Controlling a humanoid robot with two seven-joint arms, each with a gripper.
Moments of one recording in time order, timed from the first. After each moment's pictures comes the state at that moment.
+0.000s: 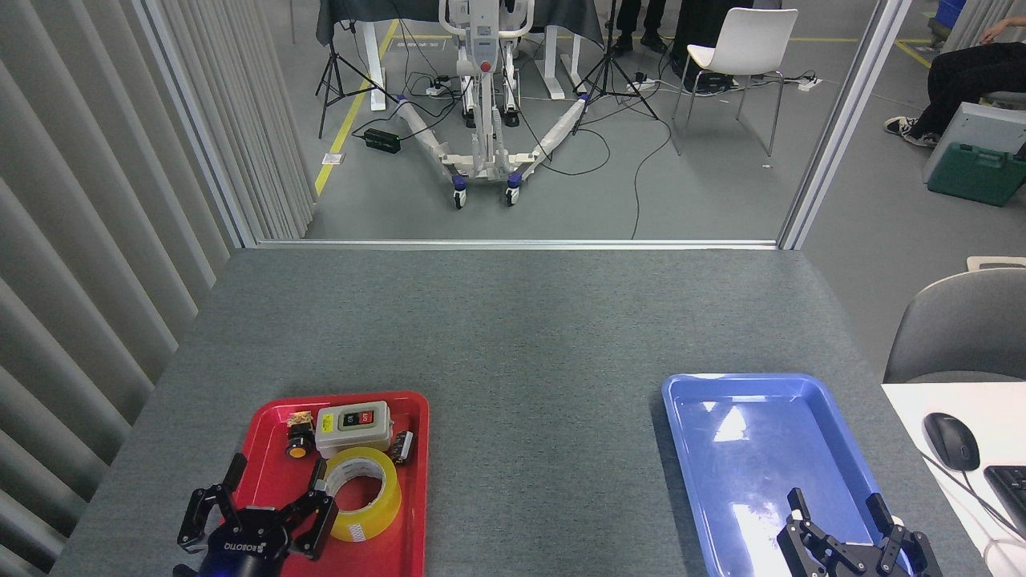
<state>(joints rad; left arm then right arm) 0.14 0.20 -0.07 -1.65 -1.33 0.03 0.20 0.25 -0.20 -0.15 -1.60 1.23 -0.13 -0.15</state>
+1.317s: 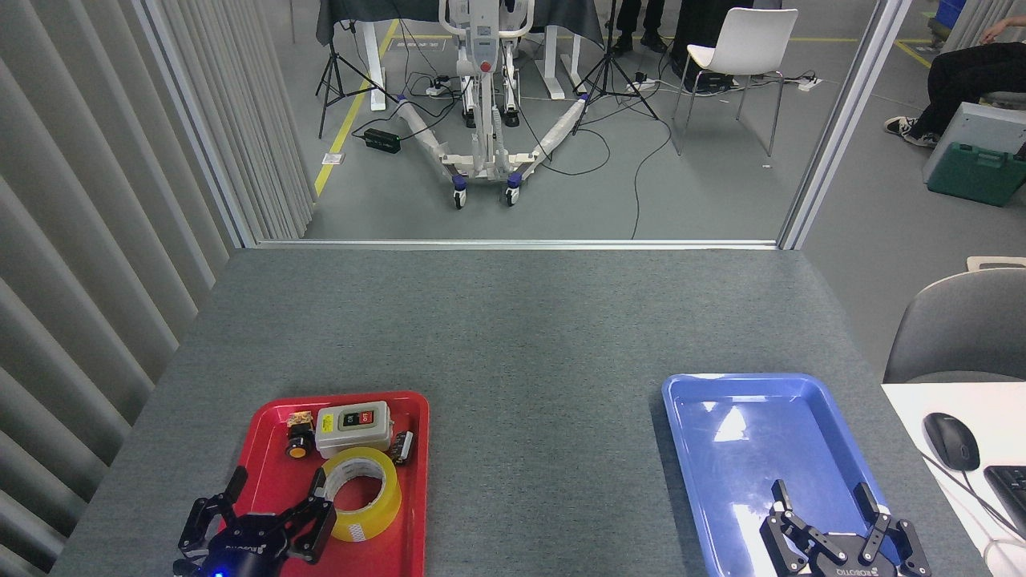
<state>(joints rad) 0.14 0.19 -0.04 -1.66 -1.33 0.04 -0.04 0.25 -0.23 -0.05 -1.66 1.26 0.02 -0.11</state>
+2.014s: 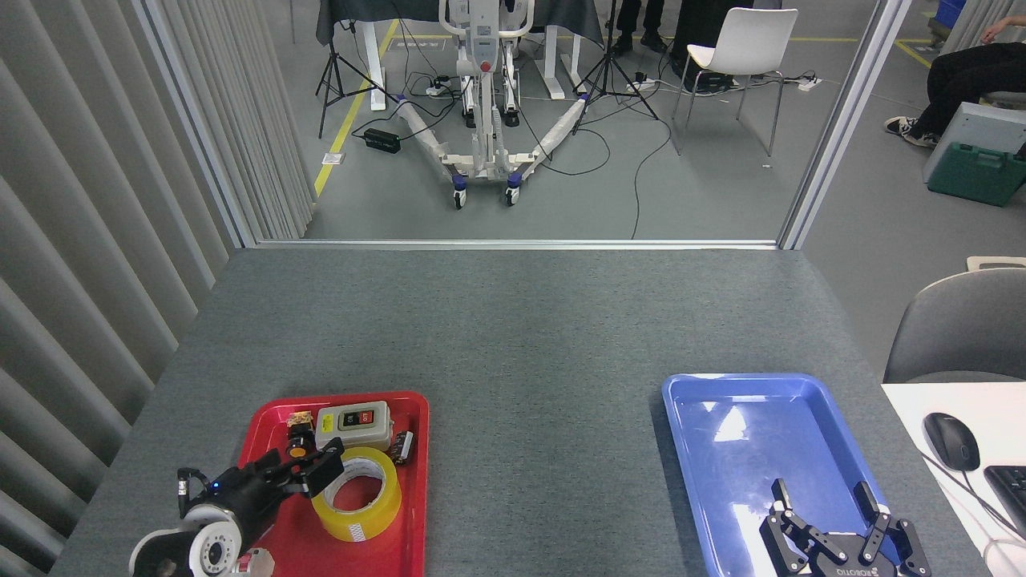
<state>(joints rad) -0.11 0.26 -0.01 -1.62 -0.92 0.03 -0.67 0.25 -0.23 -0.05 -1.67 1.26 0.02 -0.11</state>
